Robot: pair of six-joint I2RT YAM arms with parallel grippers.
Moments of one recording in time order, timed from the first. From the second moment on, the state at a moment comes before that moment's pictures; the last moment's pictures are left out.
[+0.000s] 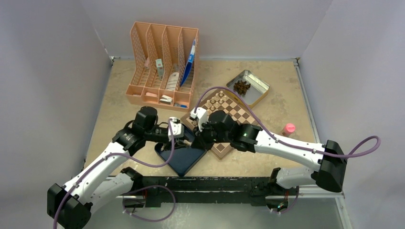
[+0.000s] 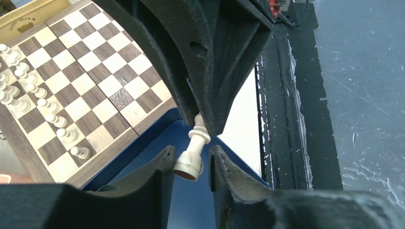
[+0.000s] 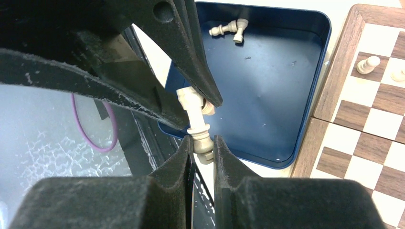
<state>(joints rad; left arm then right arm) -0.54 0.88 0.67 -0.41 0.91 0.53 1.07 1.28 0.98 -0.29 -0.20 0.27</state>
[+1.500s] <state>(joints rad) -0.53 0.56 0.48 0.18 0.72 -0.26 1.07 0.96 0.69 0.28 -0.07 0.73</state>
